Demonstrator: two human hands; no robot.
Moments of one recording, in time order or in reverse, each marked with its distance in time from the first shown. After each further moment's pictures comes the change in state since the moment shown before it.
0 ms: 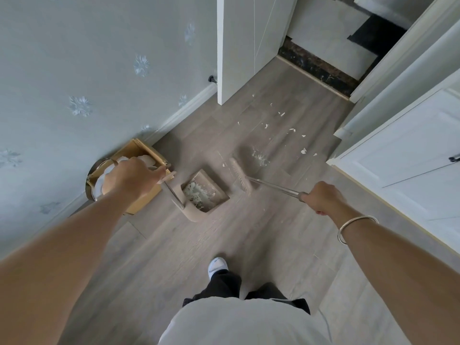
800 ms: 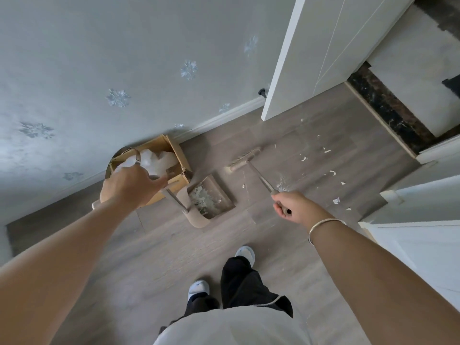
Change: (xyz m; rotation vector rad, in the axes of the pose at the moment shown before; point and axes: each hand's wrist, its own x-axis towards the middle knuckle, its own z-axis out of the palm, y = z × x) left_hand 0.097 0.054 -0.014 0.002 0.004 -0.269; right_hand 0.177 -0.182 -0.030 0.641 -0.587 0.109
